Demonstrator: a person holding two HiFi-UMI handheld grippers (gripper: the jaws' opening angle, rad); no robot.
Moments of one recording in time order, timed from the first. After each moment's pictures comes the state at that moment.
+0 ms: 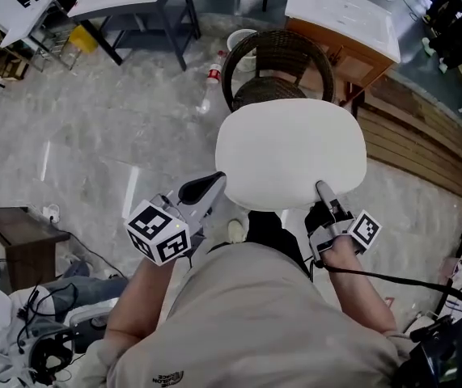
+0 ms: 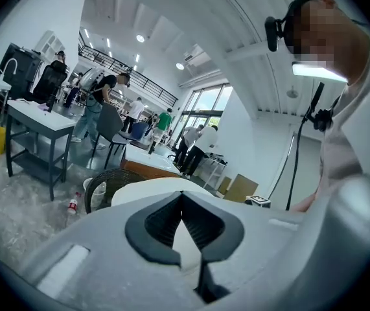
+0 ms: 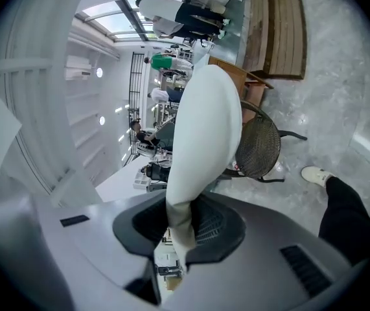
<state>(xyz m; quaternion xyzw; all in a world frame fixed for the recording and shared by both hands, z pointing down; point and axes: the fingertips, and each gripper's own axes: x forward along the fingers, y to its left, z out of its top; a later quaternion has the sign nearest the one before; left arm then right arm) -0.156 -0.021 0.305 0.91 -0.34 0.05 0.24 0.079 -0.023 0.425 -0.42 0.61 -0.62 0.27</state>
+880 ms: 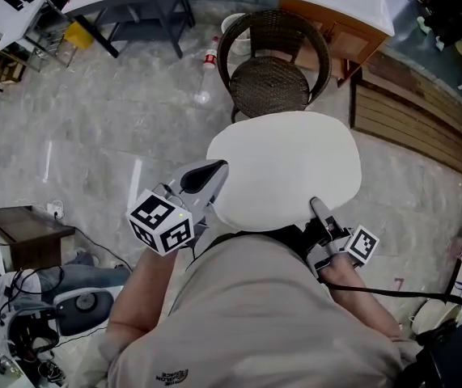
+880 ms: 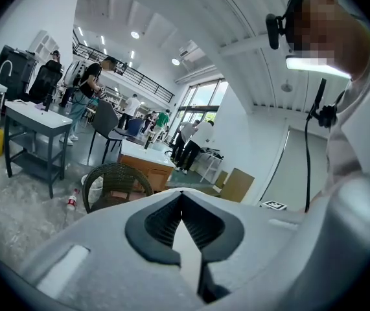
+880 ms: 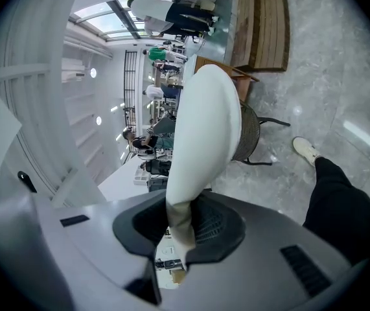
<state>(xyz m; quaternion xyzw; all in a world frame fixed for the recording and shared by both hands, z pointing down) -0.161 0.026 0.310 0.91 -0.33 0.07 0.24 0.048 0.102 0.430 -0.41 0.59 -0.65 0.26</state>
